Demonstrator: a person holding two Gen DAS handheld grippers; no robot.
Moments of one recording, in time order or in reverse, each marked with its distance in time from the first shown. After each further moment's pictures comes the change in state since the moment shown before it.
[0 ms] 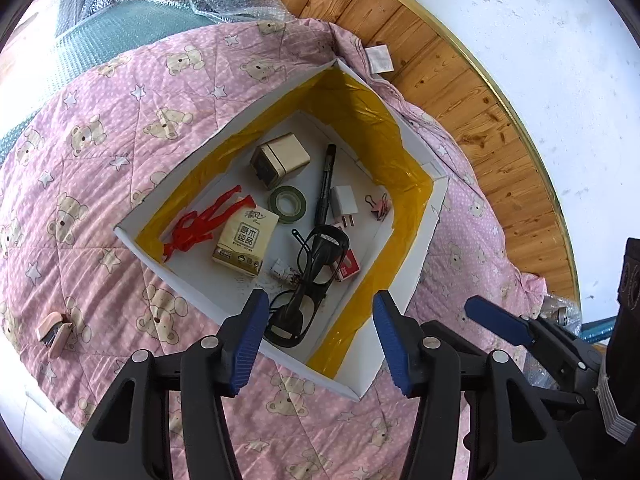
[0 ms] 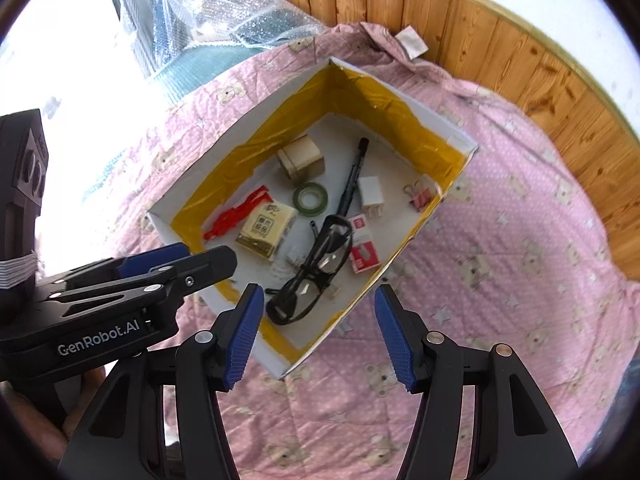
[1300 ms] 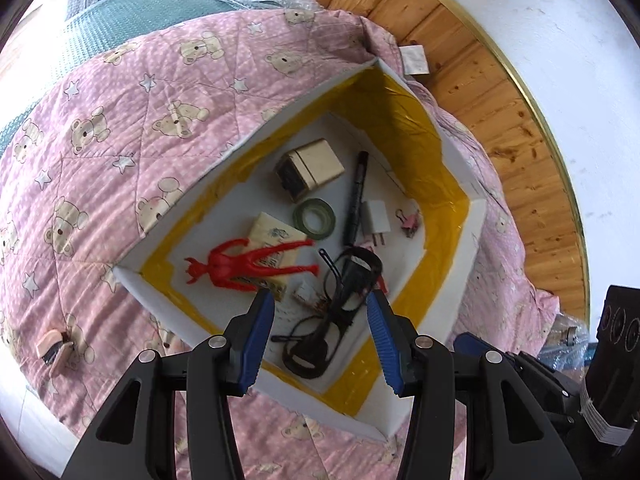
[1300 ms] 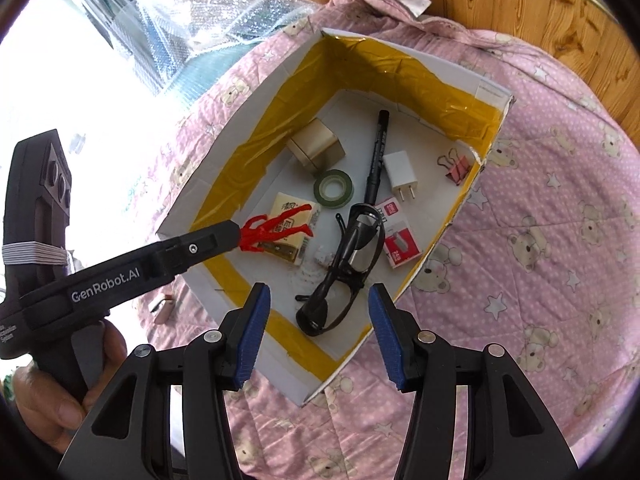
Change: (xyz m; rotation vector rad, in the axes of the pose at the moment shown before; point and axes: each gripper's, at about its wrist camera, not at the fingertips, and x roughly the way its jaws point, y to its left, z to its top) left arm 0.031 0.021 0.027 -0.046 0.031 0.034; right arm 0.043 -0.030 0.001 0.143 0.047 0.209
